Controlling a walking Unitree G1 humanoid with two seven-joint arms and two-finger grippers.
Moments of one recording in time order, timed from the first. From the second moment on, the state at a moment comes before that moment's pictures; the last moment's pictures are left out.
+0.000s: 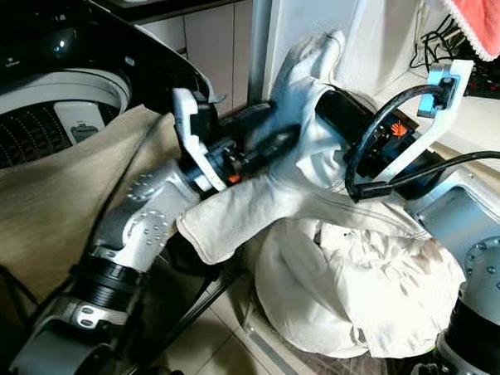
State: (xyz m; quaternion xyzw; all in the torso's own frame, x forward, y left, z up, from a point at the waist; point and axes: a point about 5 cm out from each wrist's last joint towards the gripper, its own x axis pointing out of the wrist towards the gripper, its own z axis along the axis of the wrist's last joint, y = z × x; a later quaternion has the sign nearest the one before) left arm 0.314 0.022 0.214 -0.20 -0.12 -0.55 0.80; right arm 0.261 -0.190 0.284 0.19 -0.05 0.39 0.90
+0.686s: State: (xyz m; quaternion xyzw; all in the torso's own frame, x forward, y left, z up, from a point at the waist) left arm 0.289 0.004 0.197 -0.12 -0.08 -0.61 0.78; right arm 0.261 -0.186 0.280 0.18 -0.04 0.39 0.90
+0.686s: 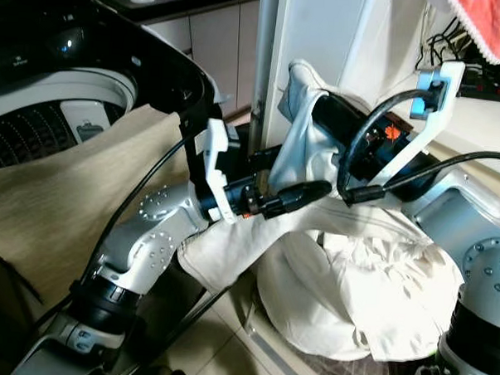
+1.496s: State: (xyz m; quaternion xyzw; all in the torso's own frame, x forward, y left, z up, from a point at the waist) left arm 0.294 0.008 0.192 -0.12 -0.08 -0.59 0.79; right arm 0.263 -0.183 0.278 0.18 -0.03 0.39 0.90
